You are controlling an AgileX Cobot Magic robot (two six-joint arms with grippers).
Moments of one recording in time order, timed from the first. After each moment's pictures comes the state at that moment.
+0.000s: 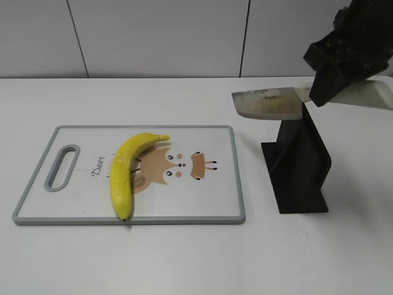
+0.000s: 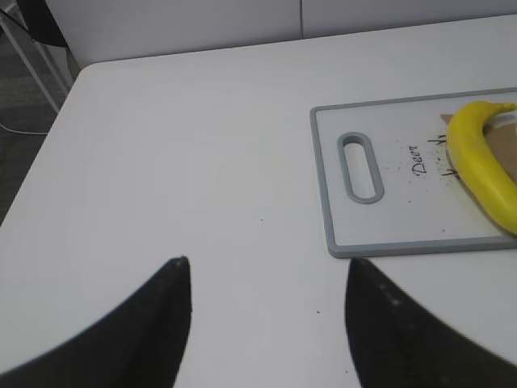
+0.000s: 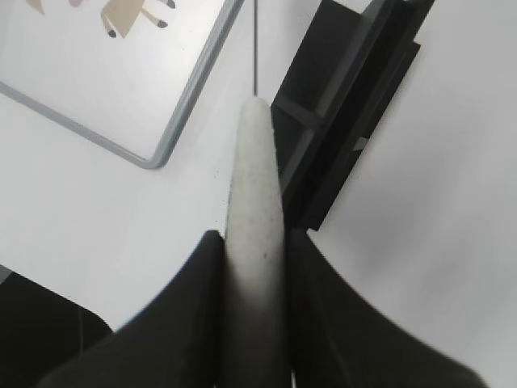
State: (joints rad) left arm -0.04 0.02 -0.51 -0.02 1.05 0.18; right arm 0.34 1.65 -1.44 0.12 1.21 -0.15
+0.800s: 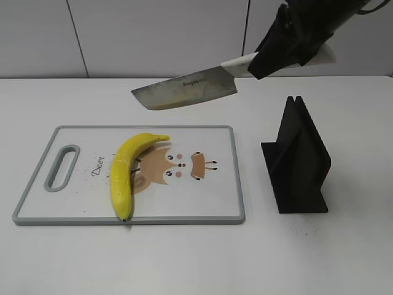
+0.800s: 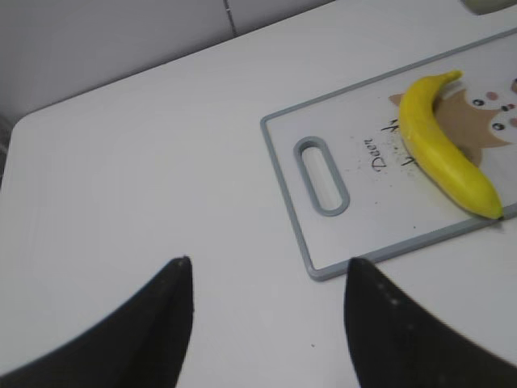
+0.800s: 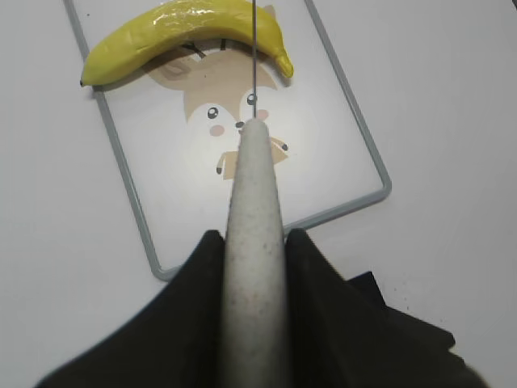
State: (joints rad) left arm -0.08 0.41 -0.66 -0.14 0.92 0.45; right arm 0.34 1.70 -1.50 0.48 1.06 -1.02
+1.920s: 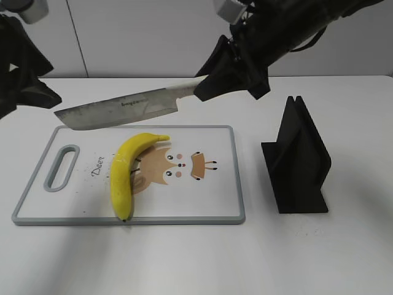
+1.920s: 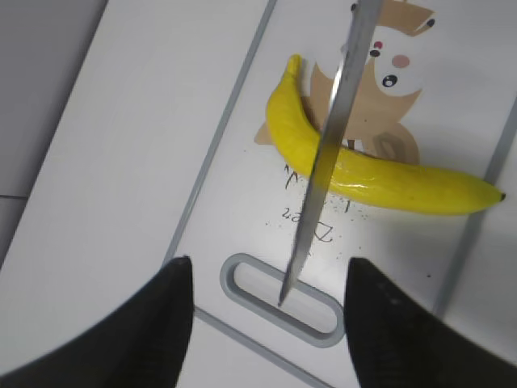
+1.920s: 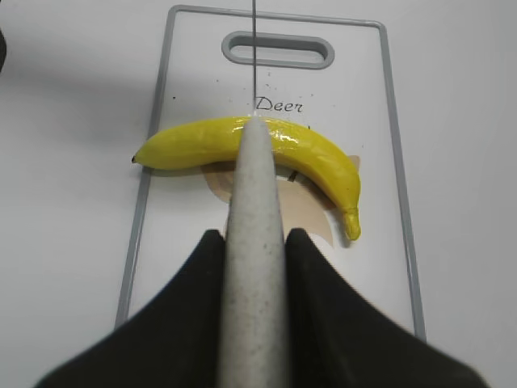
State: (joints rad) left arm -0.28 1.38 -1.10 -0.33 0.79 1.23; right arm 0.35 1.93 -1.52 0.87 1.05 -1.61
